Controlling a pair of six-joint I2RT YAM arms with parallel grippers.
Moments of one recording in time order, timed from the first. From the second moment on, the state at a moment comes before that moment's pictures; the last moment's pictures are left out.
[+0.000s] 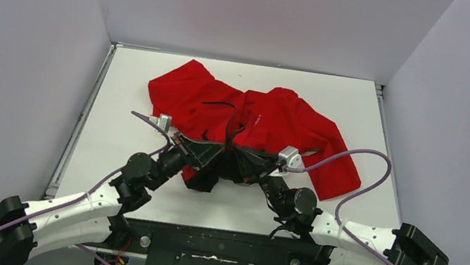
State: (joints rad) left arm -0.86 0.86 0.32 0.79 -0.08 -0.93; right arm 1.08 1.11 0.35 1.16 0.27 0.10
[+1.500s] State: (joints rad) left arm -0.86 0.82 0.38 0.62 -0.08 -0.92; right arm 1.18 1.11 0.41 1.10 0.54 0.17
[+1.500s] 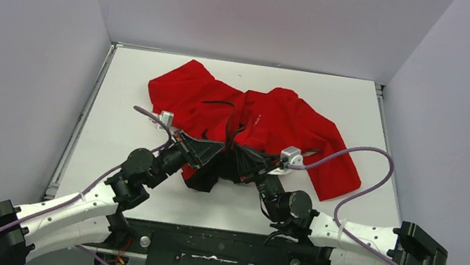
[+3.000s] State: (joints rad) left arm -0.86 0.84 0.55 0.31 -0.07 -0.91; right arm 1.19 1.07 0.34 1.16 0.55 0.25
